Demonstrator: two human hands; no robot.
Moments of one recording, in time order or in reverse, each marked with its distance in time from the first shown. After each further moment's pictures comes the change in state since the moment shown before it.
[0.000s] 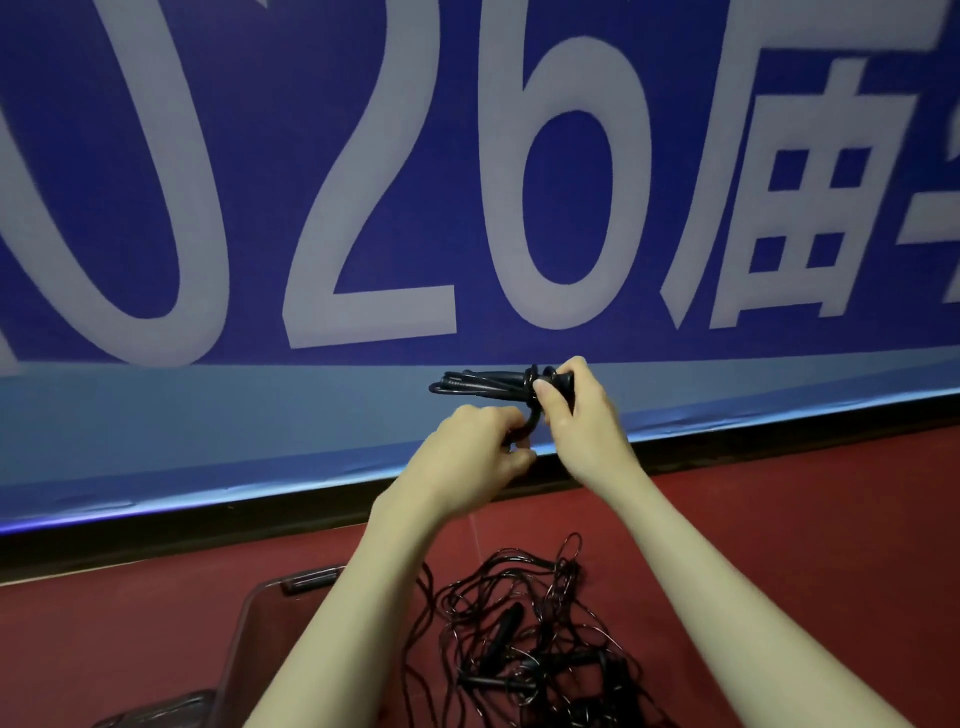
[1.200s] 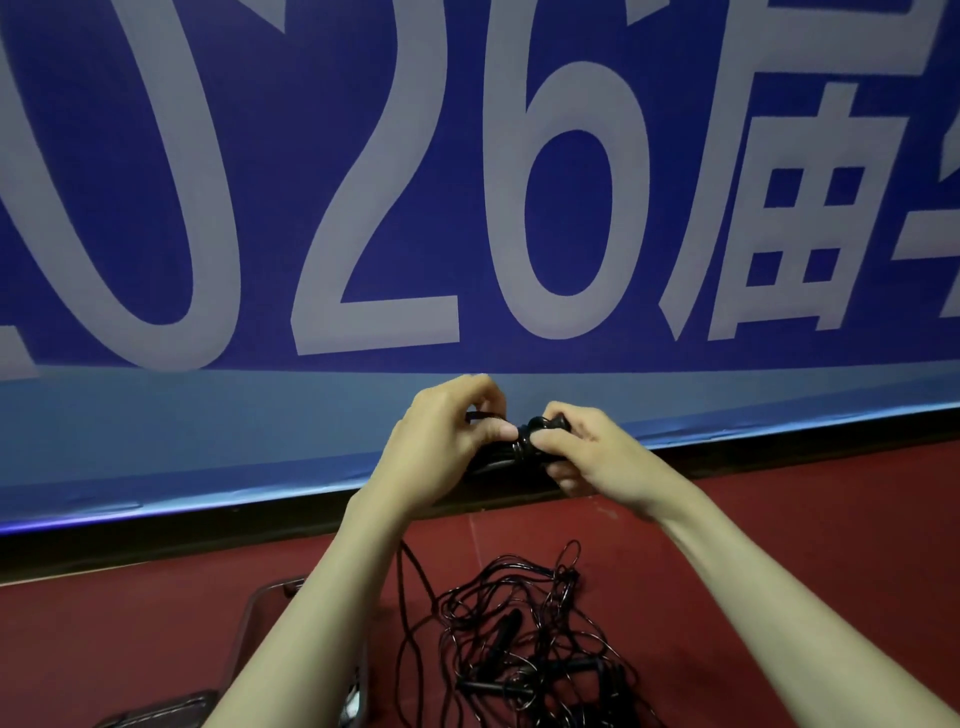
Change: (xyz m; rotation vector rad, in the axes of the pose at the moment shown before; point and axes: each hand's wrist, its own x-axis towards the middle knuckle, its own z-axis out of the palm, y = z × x) left_hand -0.008 -0.013 -0.018 -0.214 0.258 0.095; right_hand -0.021 -0.017 -0.034 0.273 -0.552 0.151
